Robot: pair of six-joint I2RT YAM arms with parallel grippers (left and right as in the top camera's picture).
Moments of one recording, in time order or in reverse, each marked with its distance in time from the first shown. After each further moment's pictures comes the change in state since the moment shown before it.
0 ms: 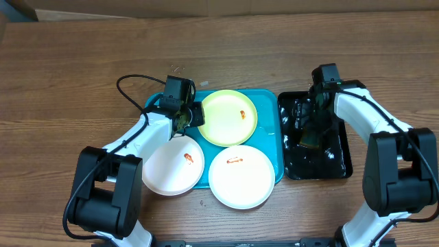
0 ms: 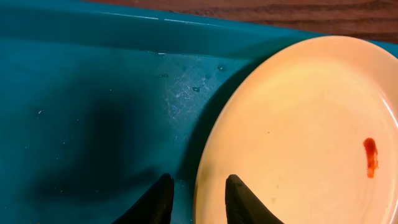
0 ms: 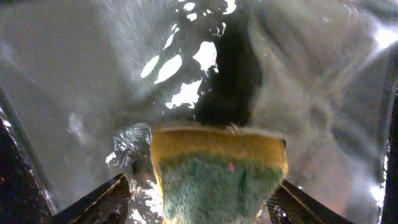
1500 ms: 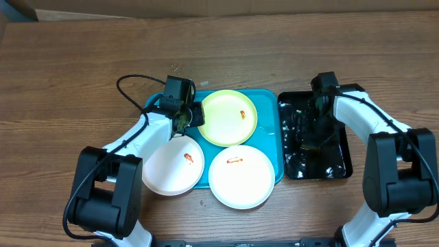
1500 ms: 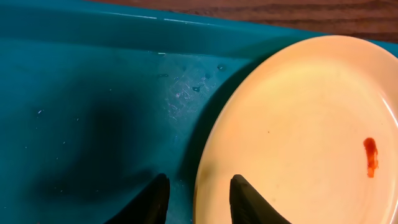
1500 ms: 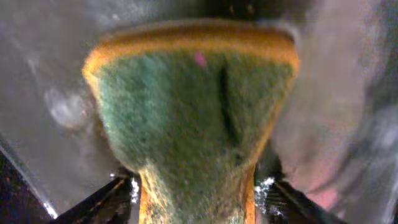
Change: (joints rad) left arm 0.000 0.000 0.000 0.000 0.000 0.000; right arm 0.001 -0.005 -0.040 -0.126 -0.037 0.002
